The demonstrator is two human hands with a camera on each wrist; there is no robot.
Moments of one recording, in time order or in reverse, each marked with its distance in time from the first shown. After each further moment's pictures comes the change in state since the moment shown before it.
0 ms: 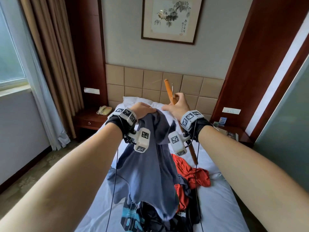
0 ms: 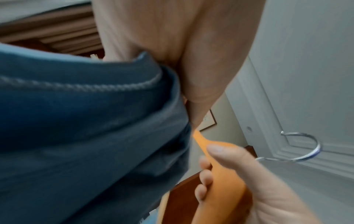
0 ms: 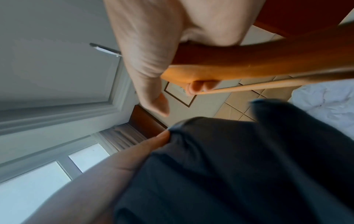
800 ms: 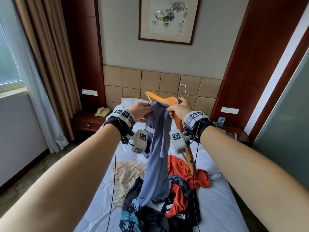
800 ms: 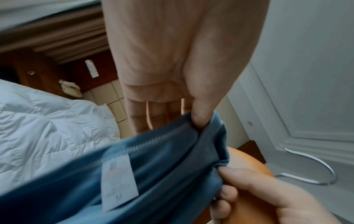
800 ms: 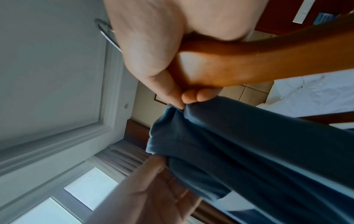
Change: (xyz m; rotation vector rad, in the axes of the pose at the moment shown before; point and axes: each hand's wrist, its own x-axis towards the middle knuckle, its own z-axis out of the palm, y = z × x) left_hand 0.008 0.006 0.007 -0.245 -0.107 -0.038; right_hand 0.012 0.008 -0.017 0.237 -0.072 0.164
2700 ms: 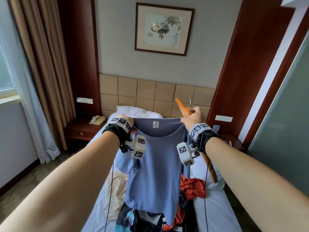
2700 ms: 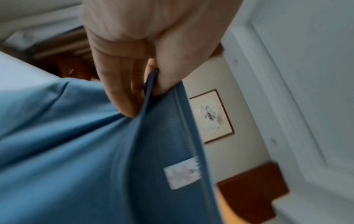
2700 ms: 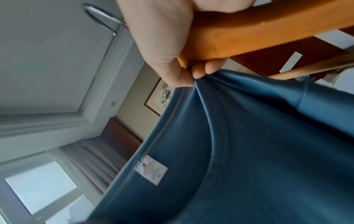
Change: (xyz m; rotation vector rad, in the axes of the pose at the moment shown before) left_hand 0.066 -0.038 -0.030 0.518 0.168 -0.317; right_hand 0.016 0.021 -0.045 -0.396 0.430 -0.052
